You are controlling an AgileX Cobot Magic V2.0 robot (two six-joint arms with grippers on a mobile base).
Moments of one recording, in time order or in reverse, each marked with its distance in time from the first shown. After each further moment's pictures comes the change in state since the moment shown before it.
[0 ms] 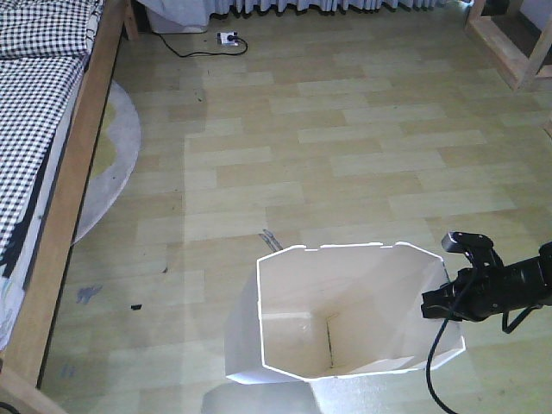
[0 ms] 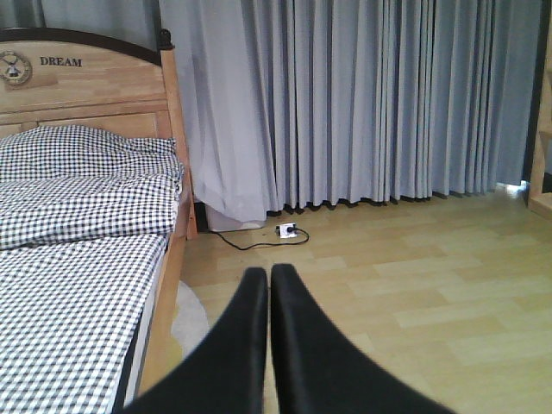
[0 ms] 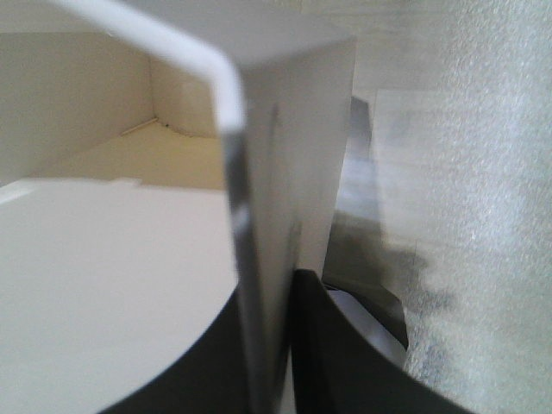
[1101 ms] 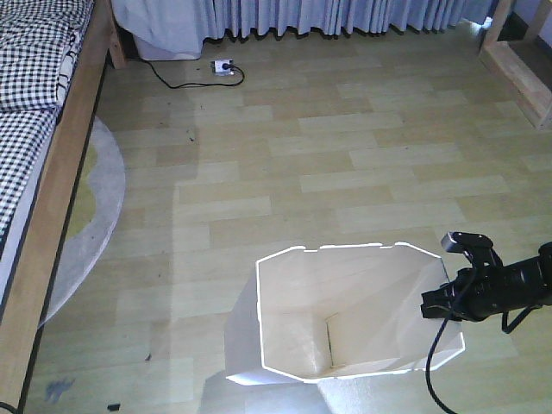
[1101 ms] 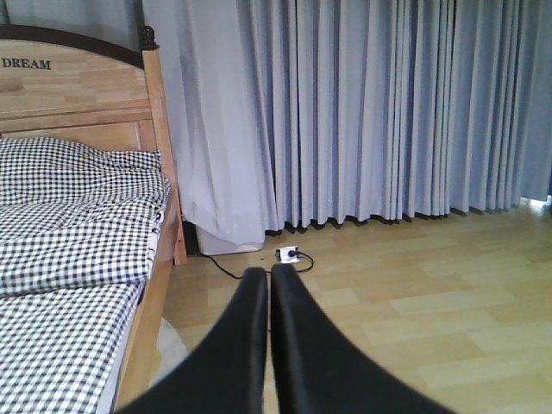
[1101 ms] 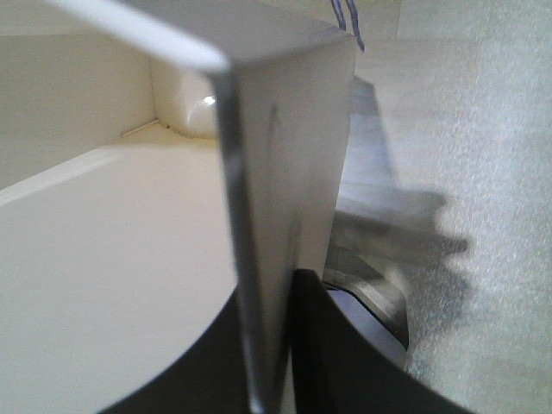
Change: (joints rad) left arm 0.000 0.000 0.000 0.000 0.000 0.000; right arm 0.000 0.000 0.000 0.000 0.000 0.000
